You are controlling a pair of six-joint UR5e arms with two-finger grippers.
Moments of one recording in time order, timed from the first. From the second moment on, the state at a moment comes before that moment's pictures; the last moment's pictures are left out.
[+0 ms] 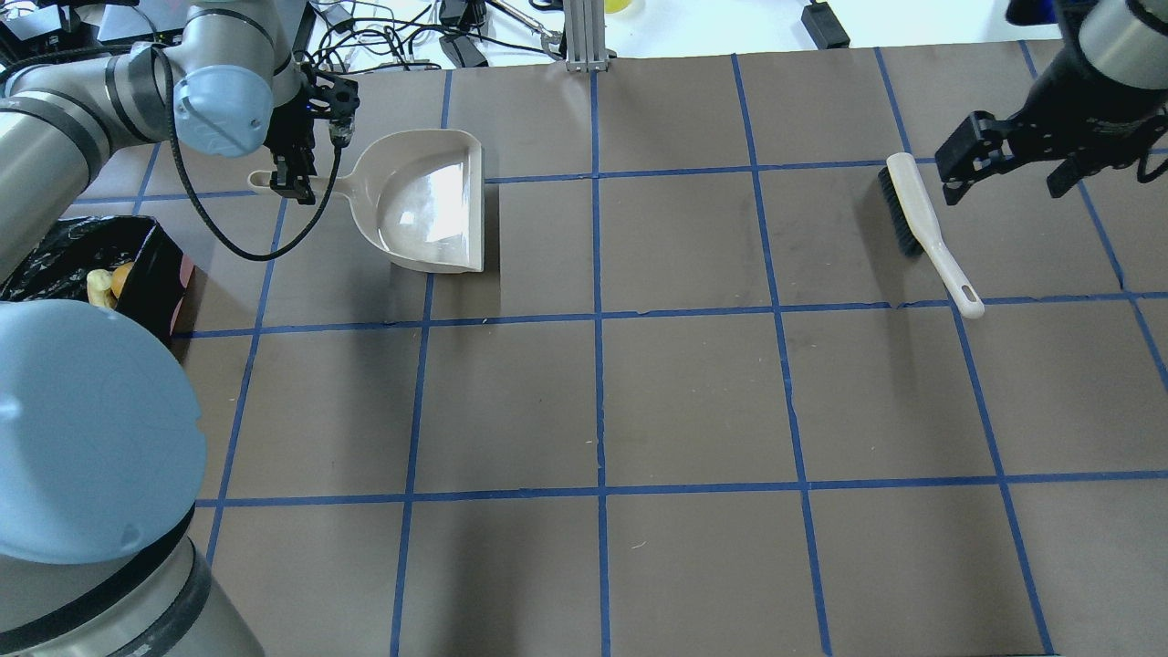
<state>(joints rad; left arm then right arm) -1.45 -2.15 -1.37 -1.20 1.75 1.64 1.37 -1.62 1.68 -1.73 -1.59 -0.25</state>
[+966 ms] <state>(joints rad) -1.46 -2.16 -1.42 -1.17 1.75 1.67 1.46 -1.62 1.68 -1.70 -1.58 -0.25</state>
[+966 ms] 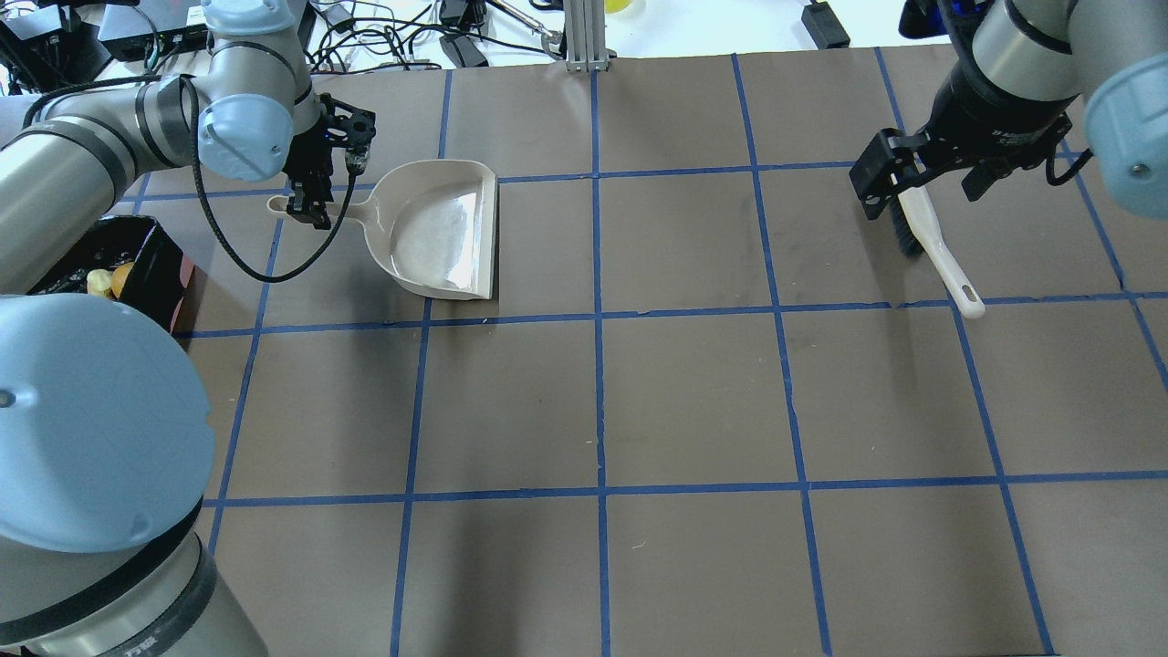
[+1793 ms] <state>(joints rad) -1.46 -2.16 -1.53 -0.94 1.76 1.66 1.46 -1.62 1.68 -1.67 -1.59 -0.25</state>
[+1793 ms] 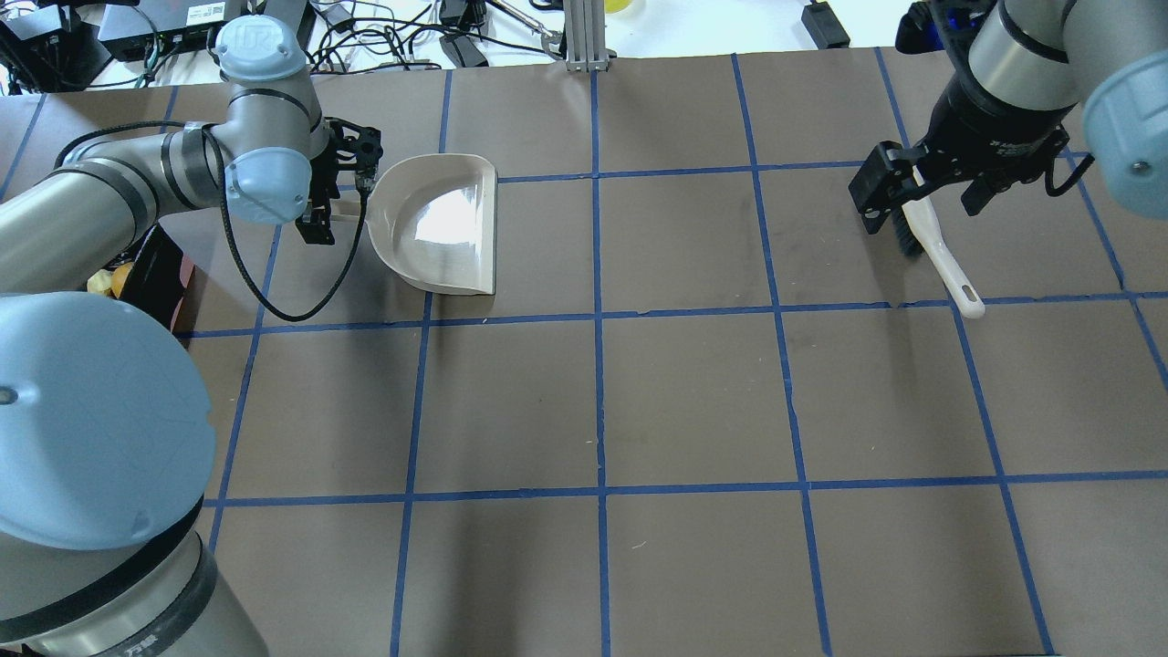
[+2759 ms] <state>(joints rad) -1.48 -1.78 -1.54 -1.30 1.74 1.34 1.47 -1.64 1.68 -1.67 -1.50 -0.22</state>
